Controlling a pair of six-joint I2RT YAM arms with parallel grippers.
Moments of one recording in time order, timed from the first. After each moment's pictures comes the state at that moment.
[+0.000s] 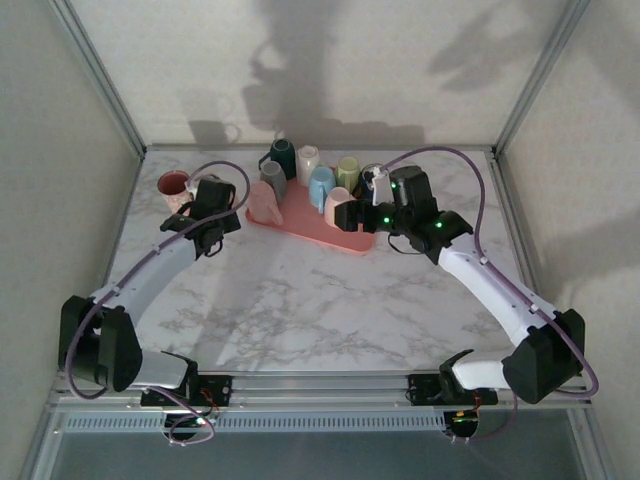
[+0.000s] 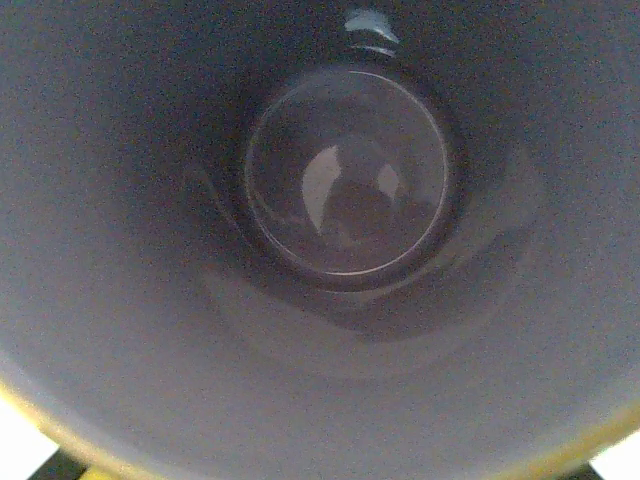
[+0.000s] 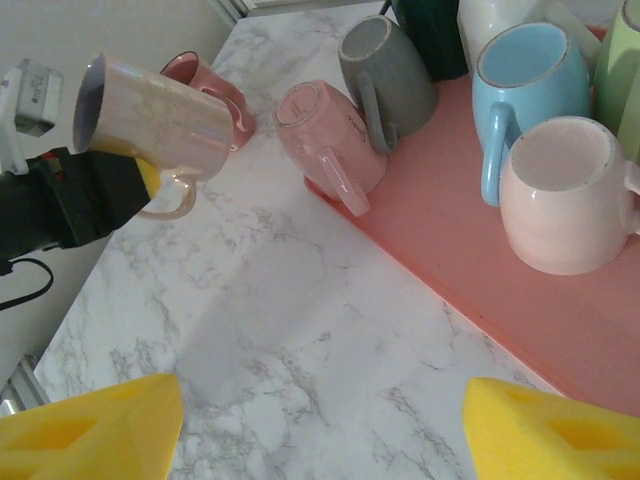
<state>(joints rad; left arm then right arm) -0.26 1.40 1.05 -0.50 -0.33 -0.54 0.54 1.33 1.19 -0.45 -0.35 0.38</state>
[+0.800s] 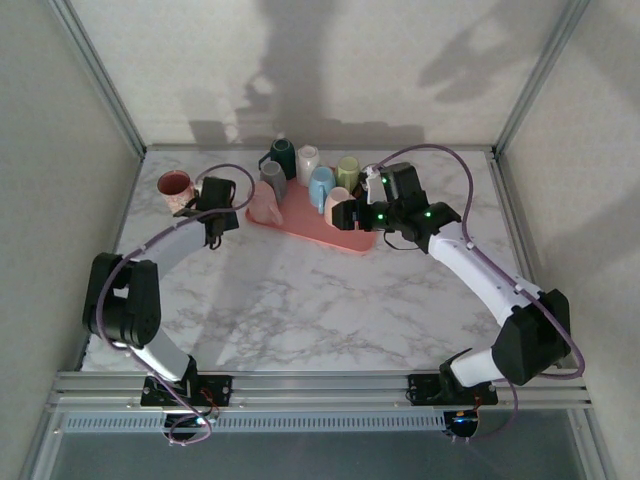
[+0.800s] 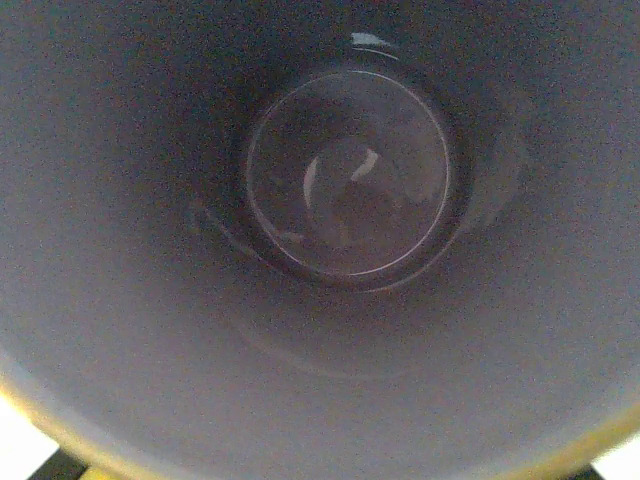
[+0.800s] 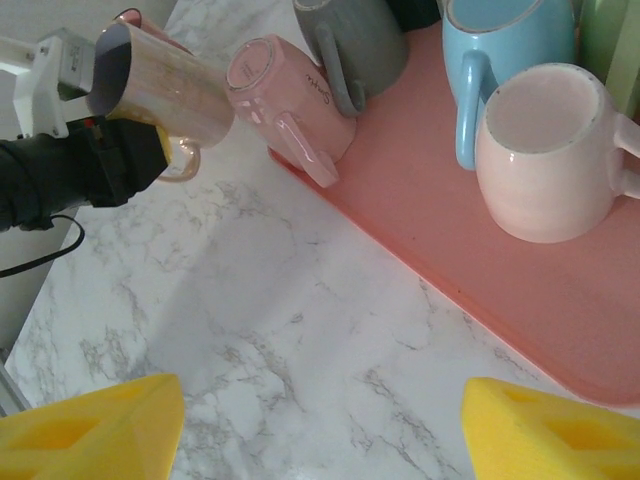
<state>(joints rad) -0.17 1.65 1.06 -0.32 -0.33 -0.38 0.53 1.43 1.23 -0.50 -0.34 0.38</state>
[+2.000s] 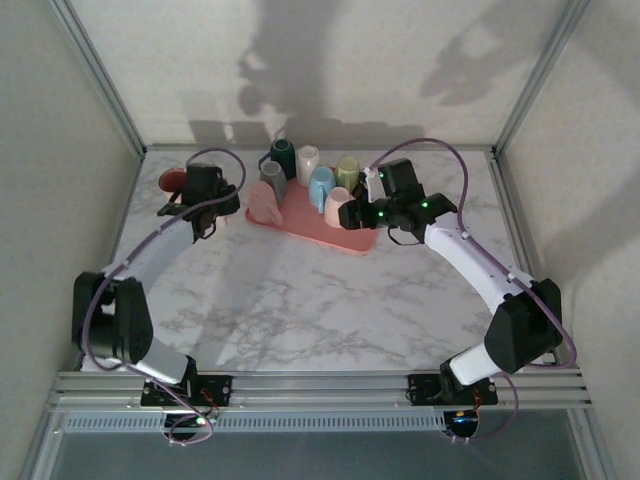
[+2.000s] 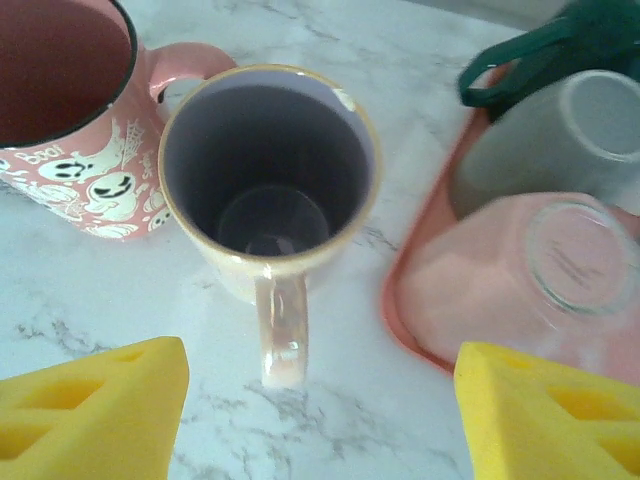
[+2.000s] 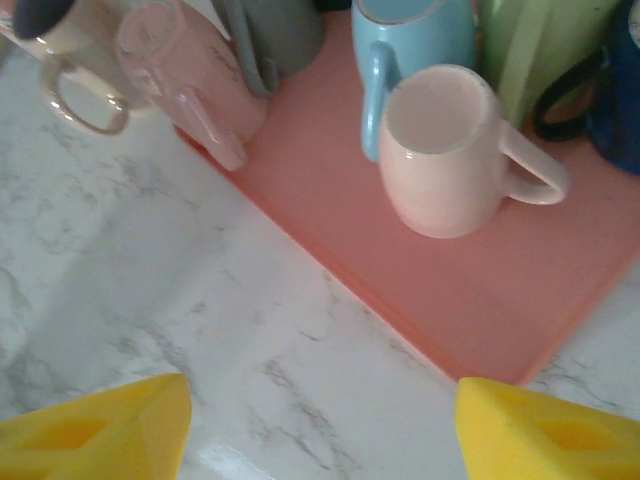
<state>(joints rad) -0.14 1.48 1.10 -0.34 -0.18 -0.34 0.51 1.49 1.30 -0.62 -0.22 0.20</state>
